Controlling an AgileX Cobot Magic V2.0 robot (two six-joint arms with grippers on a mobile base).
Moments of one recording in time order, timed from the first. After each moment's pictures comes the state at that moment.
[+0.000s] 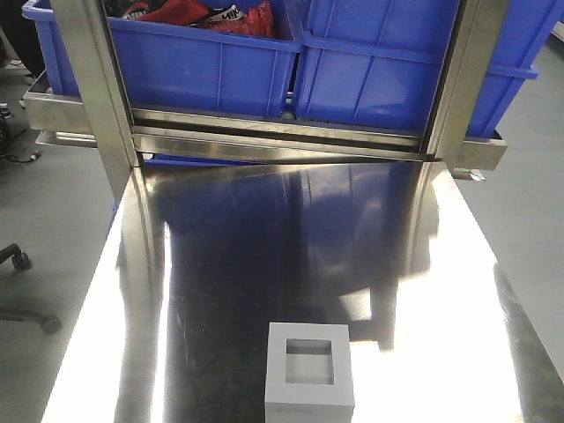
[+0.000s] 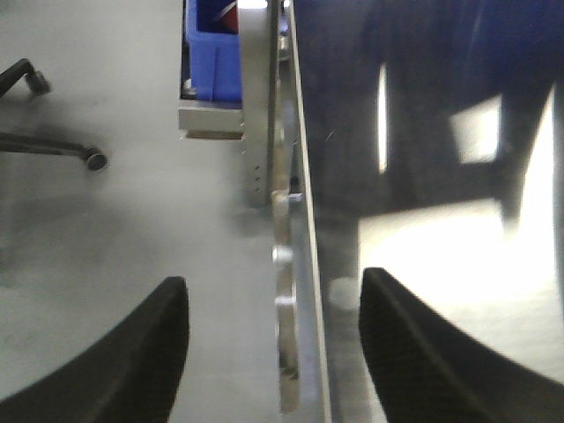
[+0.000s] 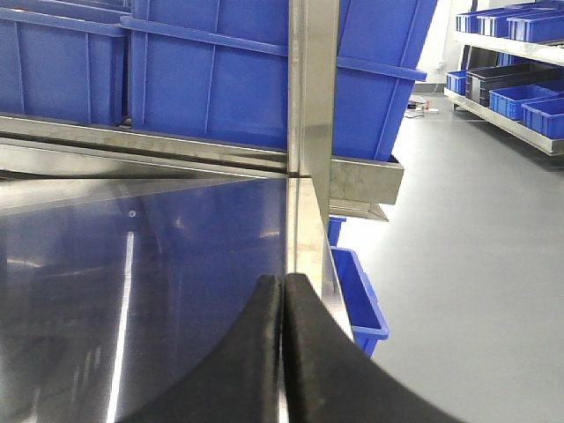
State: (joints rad) left arm -0.05 0.58 -0.39 0.00 0.62 -0.13; right arm -0.01 -0.01 0.03 -0.06 0.14 0.04
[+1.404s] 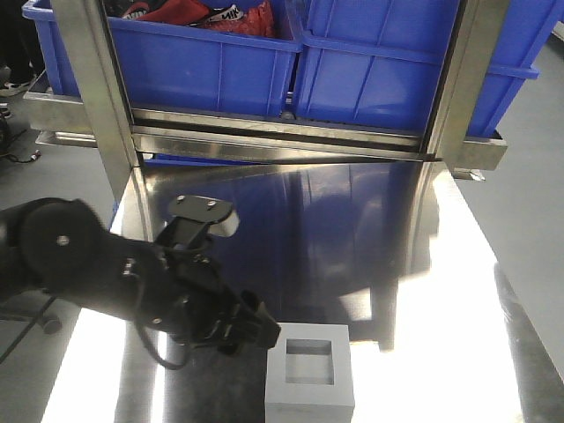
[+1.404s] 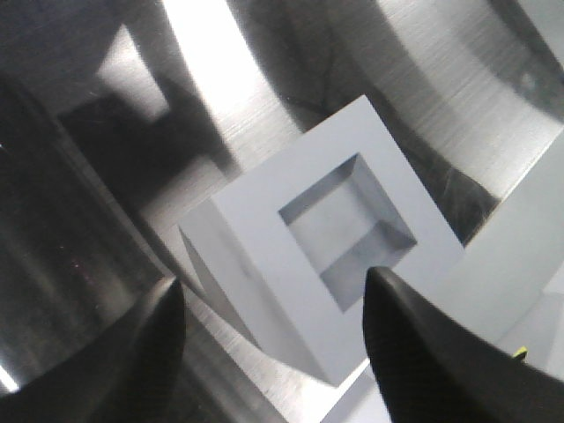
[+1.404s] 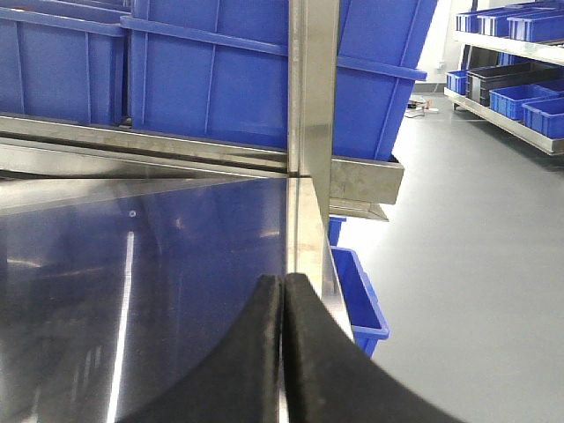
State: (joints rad) left arm -0.65 1.49 -1.01 -0.56 0.67 0.20; right arm -0.01 -0.01 0.03 -0.06 0.14 0.04
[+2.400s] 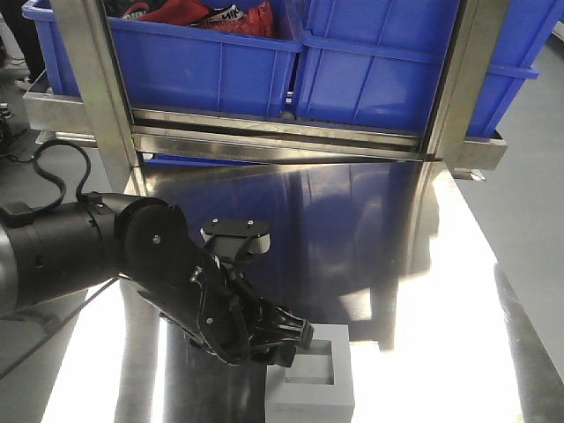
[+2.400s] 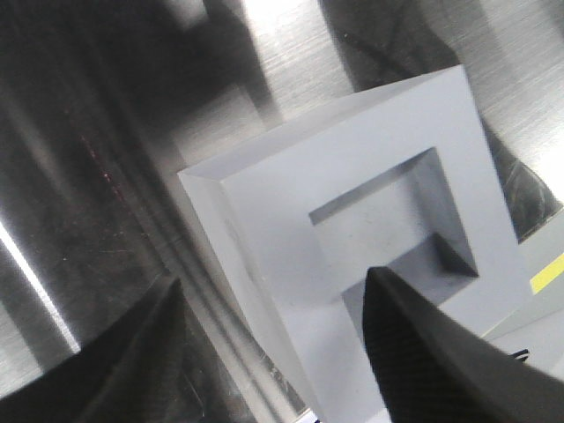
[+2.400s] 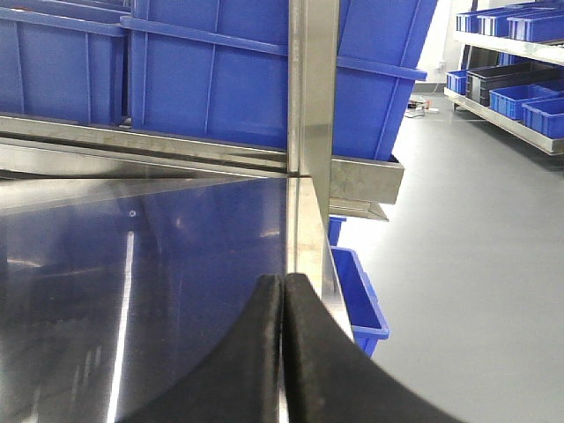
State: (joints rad) left arm -0.70 1.67 -1.13 -0.40 0.79 -0.13; right arm -0.01 -0.01 0.03 -0.06 0.14 0.04
